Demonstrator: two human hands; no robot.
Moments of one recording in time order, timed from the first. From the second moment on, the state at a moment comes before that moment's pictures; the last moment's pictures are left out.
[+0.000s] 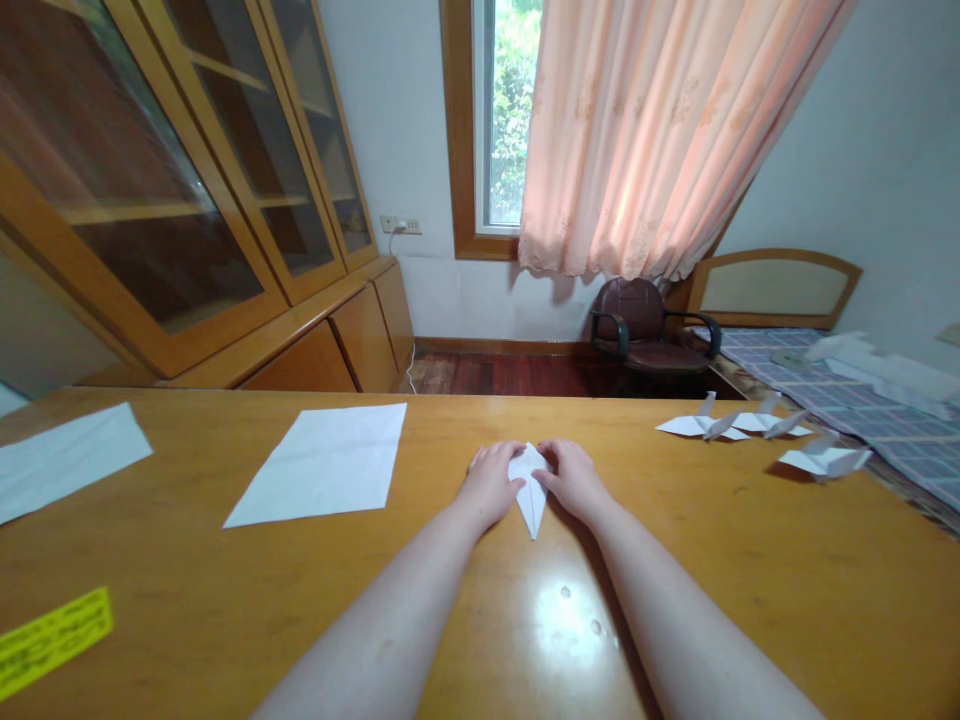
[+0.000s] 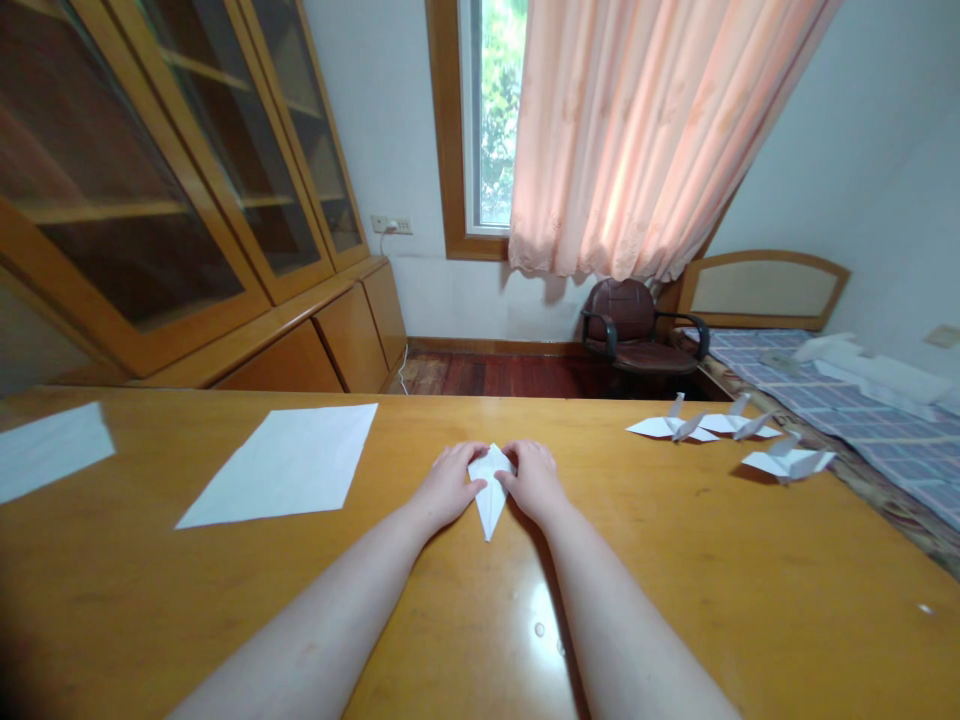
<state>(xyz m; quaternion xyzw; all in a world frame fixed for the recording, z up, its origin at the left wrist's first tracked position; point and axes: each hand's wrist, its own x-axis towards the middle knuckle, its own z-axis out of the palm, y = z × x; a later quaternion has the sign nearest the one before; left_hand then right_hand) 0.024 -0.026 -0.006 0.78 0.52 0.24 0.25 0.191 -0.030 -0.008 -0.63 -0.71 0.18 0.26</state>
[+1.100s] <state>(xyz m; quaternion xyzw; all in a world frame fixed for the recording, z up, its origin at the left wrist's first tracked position) 0.026 -0.020 -0.004 0.62 0.45 0.46 0.45 0.186 -0.032 -0.004 -0.54 -0.50 0.44 0.52</state>
